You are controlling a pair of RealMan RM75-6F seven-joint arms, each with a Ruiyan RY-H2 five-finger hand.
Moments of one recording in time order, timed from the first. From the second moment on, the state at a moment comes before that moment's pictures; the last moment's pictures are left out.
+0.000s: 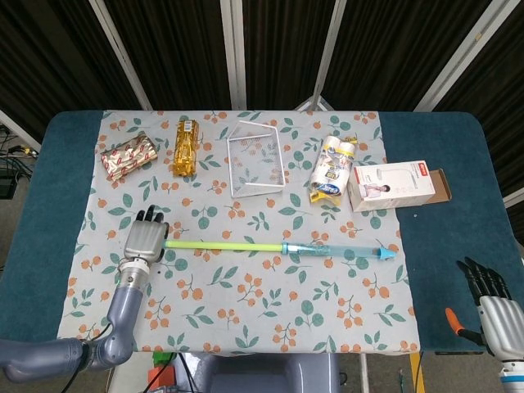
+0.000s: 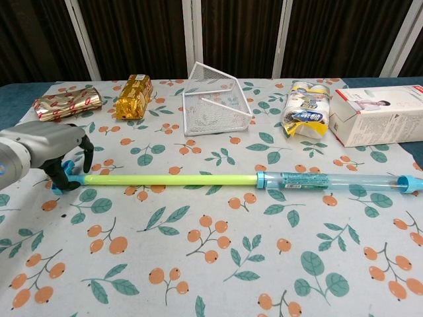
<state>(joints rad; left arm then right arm) -0.71 -1.64 -0.16 -1.57 0.65 1.21 0.96 0.00 -0.99 -0.03 -1.74 -1.53 1.44 0.14</state>
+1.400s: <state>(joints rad) -0.69 -1.56 -0.15 -1.74 0.67 1.28 0.90 0.02 -0.99 -0.02 -1.79 -1.56 1.43 0.07</state>
